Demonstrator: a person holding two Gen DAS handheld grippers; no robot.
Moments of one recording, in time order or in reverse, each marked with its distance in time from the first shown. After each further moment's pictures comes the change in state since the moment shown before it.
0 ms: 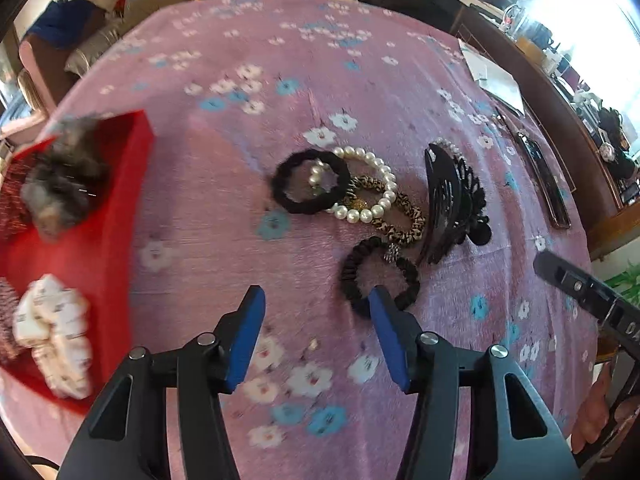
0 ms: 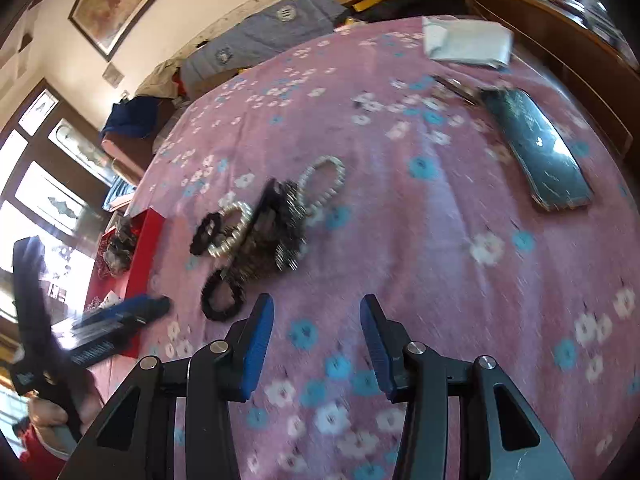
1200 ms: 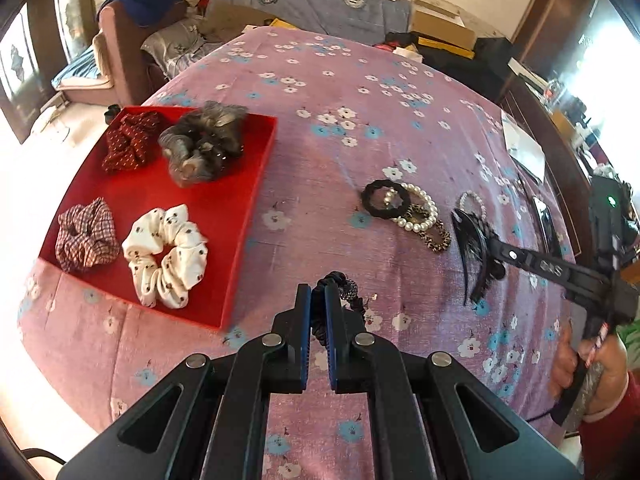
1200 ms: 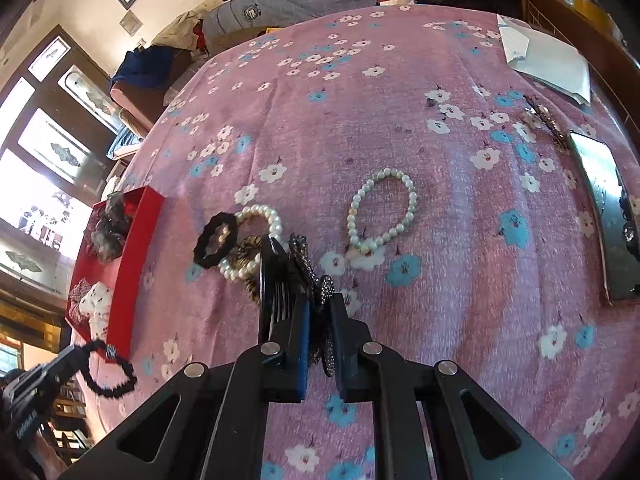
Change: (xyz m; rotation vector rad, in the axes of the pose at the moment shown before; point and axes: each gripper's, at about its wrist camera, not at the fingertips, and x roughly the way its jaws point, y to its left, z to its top) left arm -0.100 0.046 -0.052 -0.220 -0.148 0.099; right arm 0.047 0.035 0.032 -0.127 0.141 -0.004
